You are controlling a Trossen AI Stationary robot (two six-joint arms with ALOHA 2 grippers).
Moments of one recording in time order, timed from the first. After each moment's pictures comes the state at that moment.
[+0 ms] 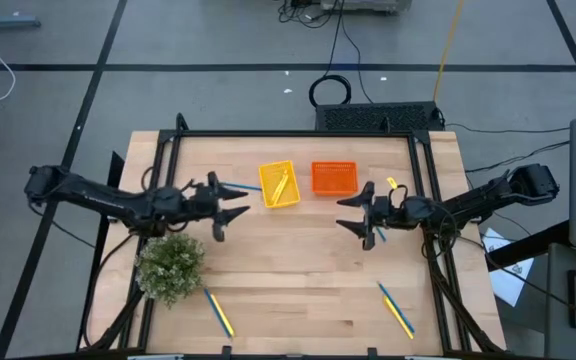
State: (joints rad) left arm -0.13 0.89 0.31 0.64 -0.29 -0.02; right arm 0.14 1.10 0.18 1.01 0.21 0.05
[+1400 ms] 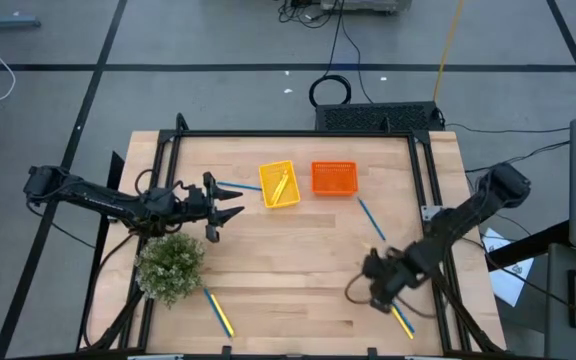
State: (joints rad) left arm -0.13 0.86 0.24 0.78 -0.26 0.01; right arm 0.71 1.45 0.82 -0.71 -0.05 1.20
